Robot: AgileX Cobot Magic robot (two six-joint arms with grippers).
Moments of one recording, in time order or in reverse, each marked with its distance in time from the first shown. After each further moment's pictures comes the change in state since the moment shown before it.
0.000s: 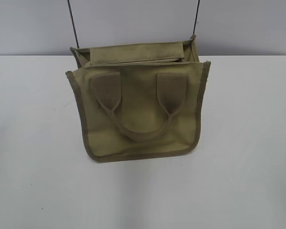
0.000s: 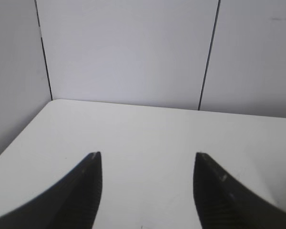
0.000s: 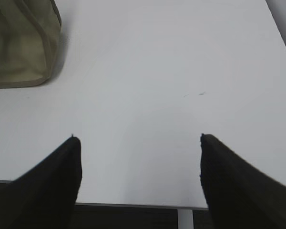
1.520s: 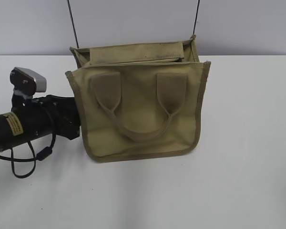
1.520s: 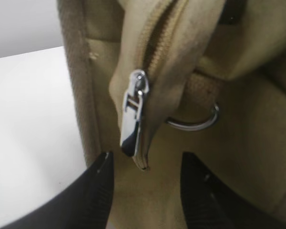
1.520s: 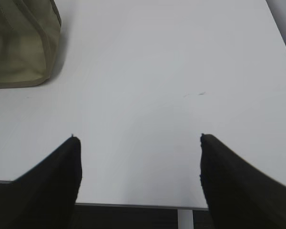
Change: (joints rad) left arm -0.277 1.244 -0.372 0.720 -0.765 -0.336; right arm 0.000 0.000 0.000 0.000 0.000 0.000
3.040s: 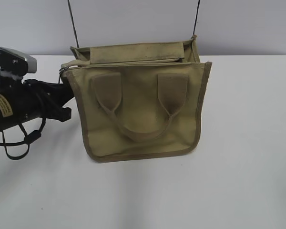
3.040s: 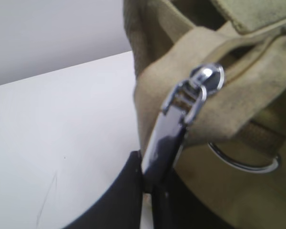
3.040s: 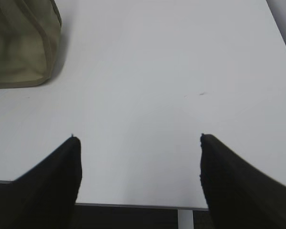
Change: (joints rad) left arm 0.000 -0.159 -0.016 -0.112 0.222 0.043; right arm 0.000 0.000 0.000 0.000 0.000 0.000
